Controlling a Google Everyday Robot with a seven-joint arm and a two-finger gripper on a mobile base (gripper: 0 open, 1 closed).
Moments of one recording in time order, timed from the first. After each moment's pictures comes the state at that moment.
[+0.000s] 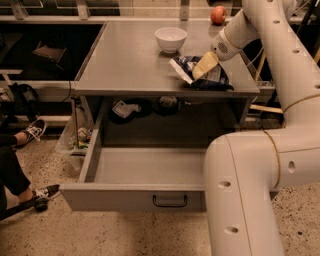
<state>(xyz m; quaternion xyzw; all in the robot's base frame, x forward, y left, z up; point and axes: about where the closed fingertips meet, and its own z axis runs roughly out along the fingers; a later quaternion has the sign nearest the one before) 0.792 -0.168 0.853 -0.43 0.85 0.12 0.27</state>
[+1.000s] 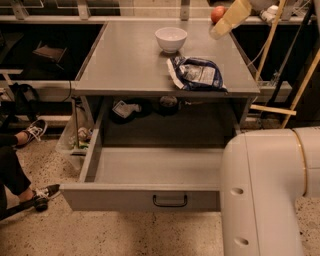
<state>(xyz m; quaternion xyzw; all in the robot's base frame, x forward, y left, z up) 0.746 -0.224 1.018 -0.35 0.87 -0.01 0.35</state>
